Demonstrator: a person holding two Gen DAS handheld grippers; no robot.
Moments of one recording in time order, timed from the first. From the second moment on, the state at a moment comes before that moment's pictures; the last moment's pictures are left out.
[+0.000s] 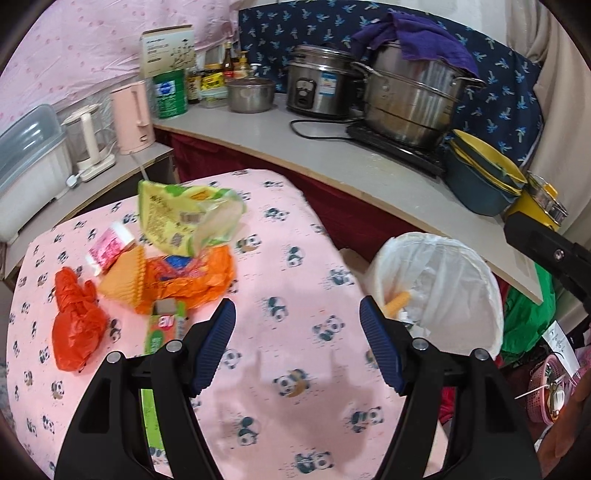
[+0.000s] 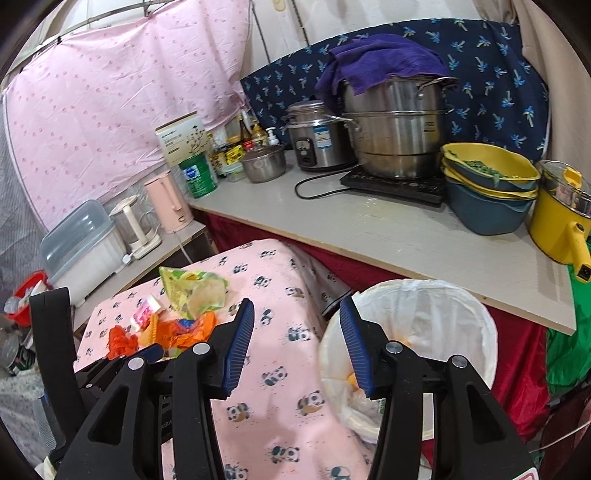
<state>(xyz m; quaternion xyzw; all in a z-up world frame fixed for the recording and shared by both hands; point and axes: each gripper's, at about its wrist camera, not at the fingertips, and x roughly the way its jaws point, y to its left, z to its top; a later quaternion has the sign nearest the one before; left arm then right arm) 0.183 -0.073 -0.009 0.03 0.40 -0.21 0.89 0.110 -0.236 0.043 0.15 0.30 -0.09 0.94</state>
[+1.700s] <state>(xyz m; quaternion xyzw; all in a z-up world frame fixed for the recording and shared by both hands) 0.200 0.034 -0.121 0.00 0.51 -0.12 0.85 0.163 -0.122 -0.061 0.14 0.42 0.01 0.90</state>
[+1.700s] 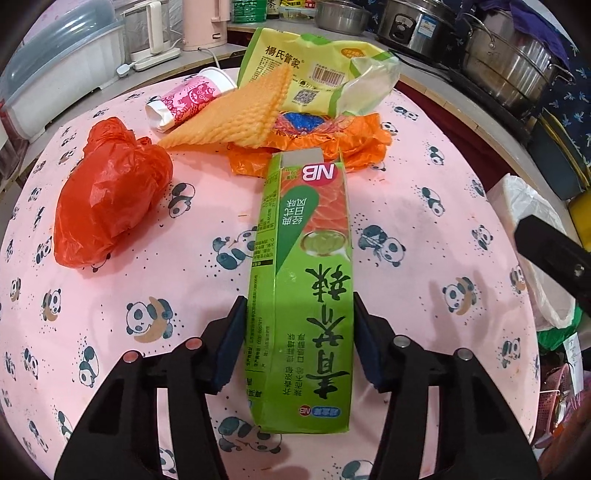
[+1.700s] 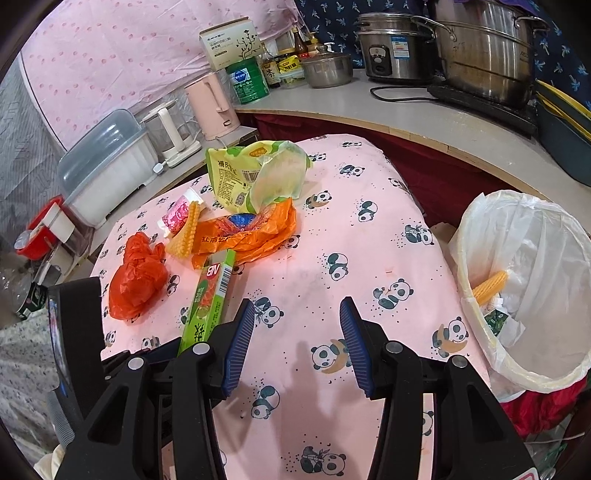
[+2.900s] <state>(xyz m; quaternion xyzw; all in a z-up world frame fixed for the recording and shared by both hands) 0.166 0.184 -0.003 -0.12 0.41 -0.08 0.90 0.185 -0.013 -0.036 0.09 0.41 0.09 0.90</state>
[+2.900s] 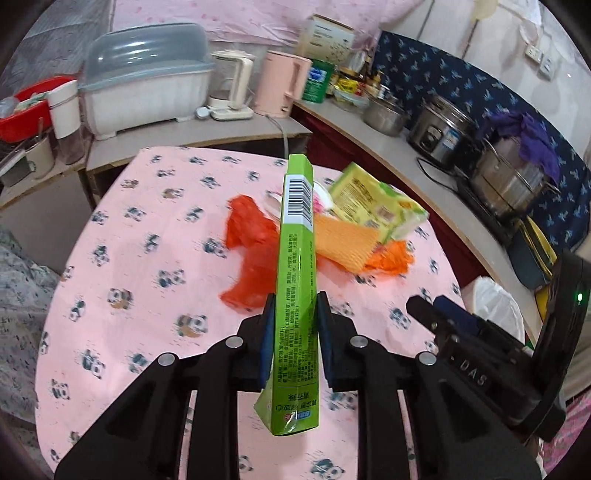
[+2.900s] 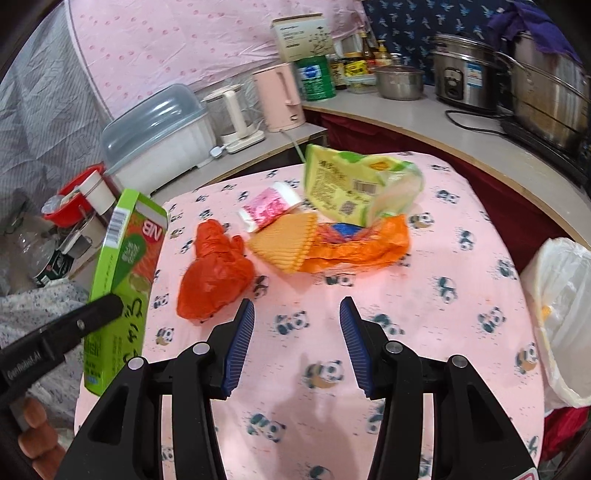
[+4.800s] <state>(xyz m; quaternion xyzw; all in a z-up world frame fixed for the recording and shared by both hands) 0.196 0.056 0.066 -0.05 0.35 -0.17 0.92 0.183 -0.106 0.051 0.14 0.29 0.02 0.95</state>
